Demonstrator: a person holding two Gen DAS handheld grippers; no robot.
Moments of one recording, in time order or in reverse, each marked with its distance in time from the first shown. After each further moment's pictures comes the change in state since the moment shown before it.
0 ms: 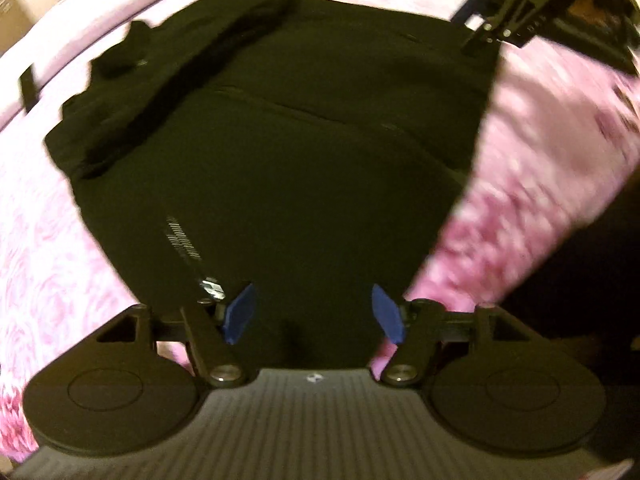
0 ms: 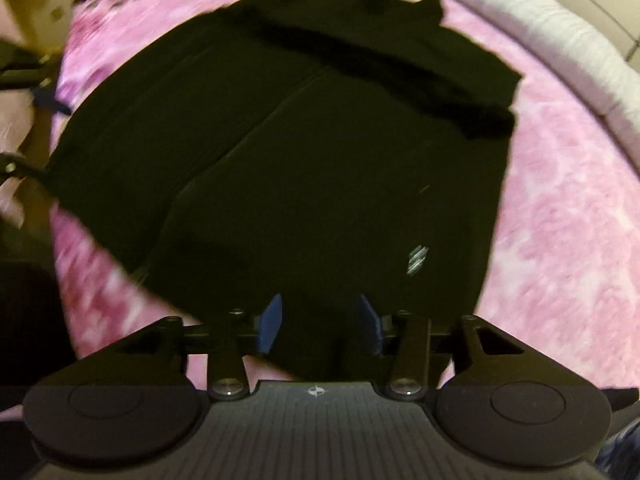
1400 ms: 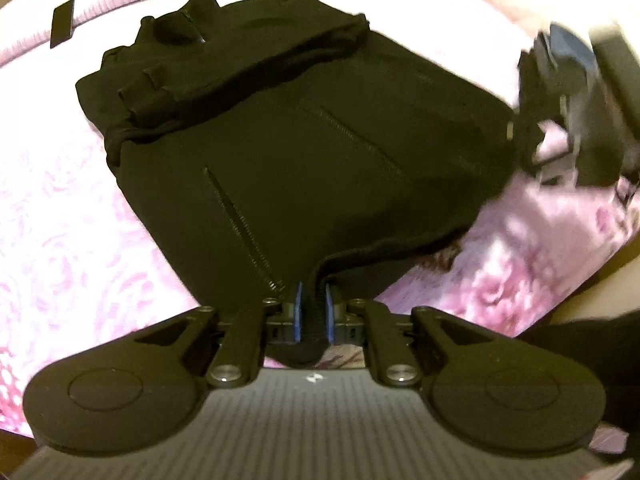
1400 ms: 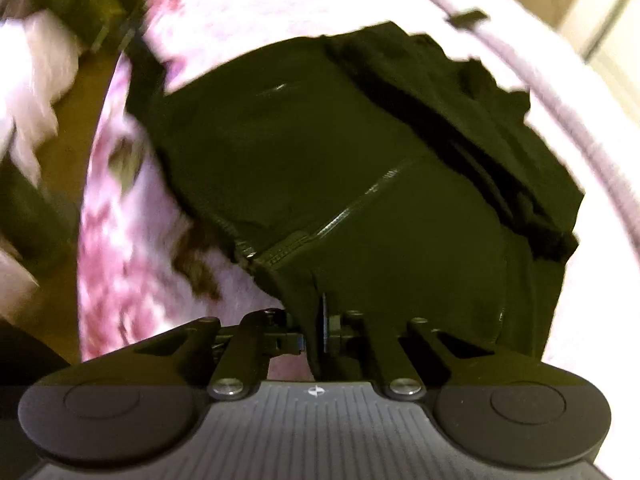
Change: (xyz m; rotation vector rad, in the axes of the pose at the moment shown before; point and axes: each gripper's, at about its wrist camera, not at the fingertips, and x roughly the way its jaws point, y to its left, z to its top) left arm -0.021 0.105 0.000 -0.285 -0.058 -0.097; right arm 0.022 0.042 0.070 -0.200 -0.089 0.047
